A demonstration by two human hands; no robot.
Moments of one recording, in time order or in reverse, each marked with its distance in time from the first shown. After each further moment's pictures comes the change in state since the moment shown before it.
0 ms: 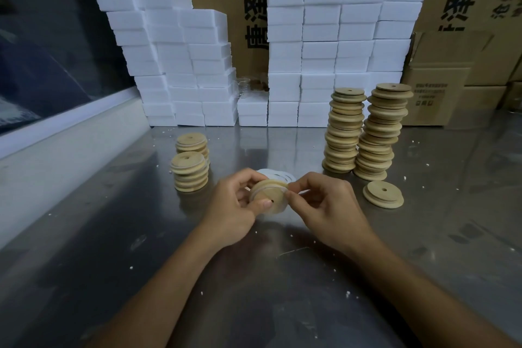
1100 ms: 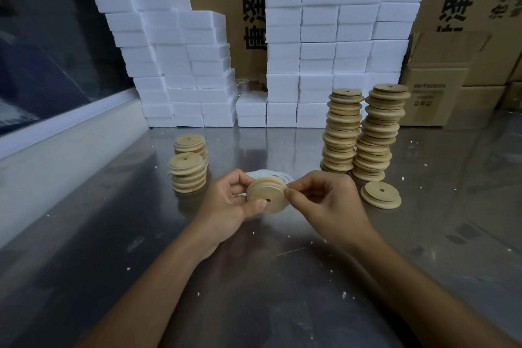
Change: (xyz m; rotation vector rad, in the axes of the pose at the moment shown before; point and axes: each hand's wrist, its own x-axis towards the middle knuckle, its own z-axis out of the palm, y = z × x) left_hand -0.001 0.001 -0.003 -0.321 -0.022 -0.175; right_hand 0.002 -0.008 -0.004 0.143 0.051 0.098
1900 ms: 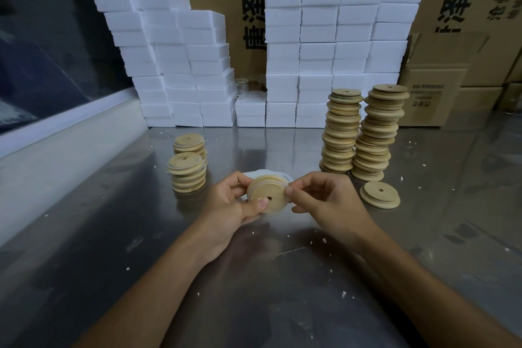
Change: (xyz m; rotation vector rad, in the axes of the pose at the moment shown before) left_hand -0.002 -0.004 0.004 -0.227 -0.007 -0.127; right_hand 0.003 0.002 -0.005 0.171 -0.105 0.150
